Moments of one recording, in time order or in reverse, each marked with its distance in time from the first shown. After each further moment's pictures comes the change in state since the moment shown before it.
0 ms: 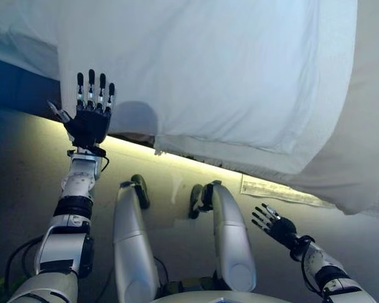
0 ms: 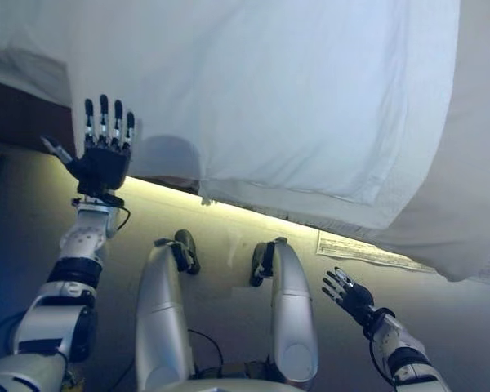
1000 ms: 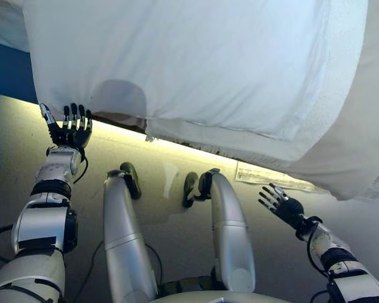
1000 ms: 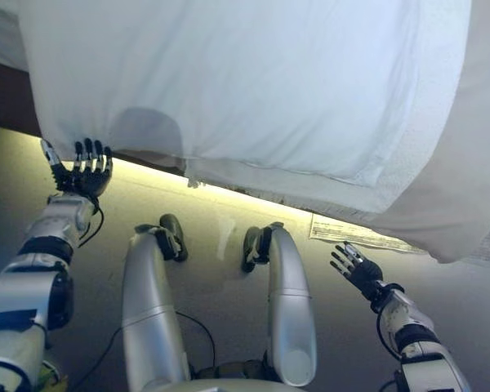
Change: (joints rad) left arm -0.205 0.141 -0.021 0.446 -0.071 0.124 0.612; right arm -0.135 -0.071 0.003 0.058 0.036 0.006 0.012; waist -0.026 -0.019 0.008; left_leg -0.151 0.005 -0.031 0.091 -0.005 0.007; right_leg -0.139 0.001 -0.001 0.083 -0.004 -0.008
